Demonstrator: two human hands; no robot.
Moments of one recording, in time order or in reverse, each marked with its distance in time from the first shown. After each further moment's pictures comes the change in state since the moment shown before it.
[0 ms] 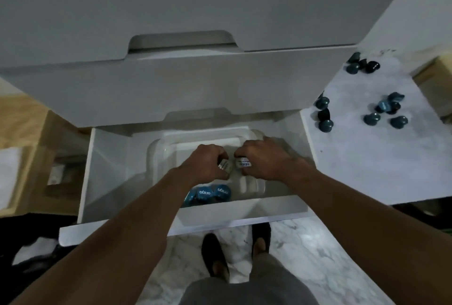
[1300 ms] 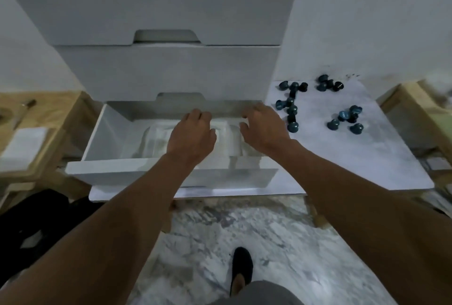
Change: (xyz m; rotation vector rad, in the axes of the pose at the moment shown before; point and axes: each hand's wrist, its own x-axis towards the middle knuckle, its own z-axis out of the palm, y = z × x) left_hand -0.094 0.101 0.024 0.346 0.749 0.038; right_hand -0.105 0.018 -0.029 0.125 0.619 0.128
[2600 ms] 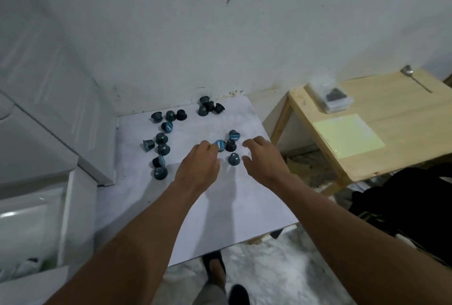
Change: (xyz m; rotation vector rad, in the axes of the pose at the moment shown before) left_hand 0.146 0.359 0.180 -0.077 -0.237 0.260; right_hand -0.045 0.400 -0.087 0.025 -0.110 0.312
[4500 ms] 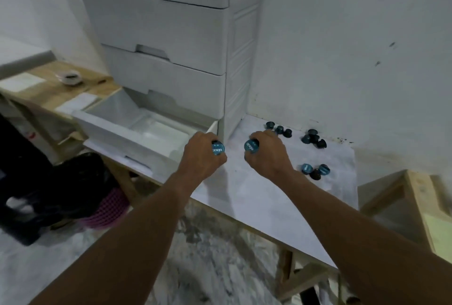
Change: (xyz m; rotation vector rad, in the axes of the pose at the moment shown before) left_hand -0.201 -0.023 -0.103 -0.231 0.470 -0.779; right_hand -0.060 -0.162 -0.014 0.215 -0.015 -0.635
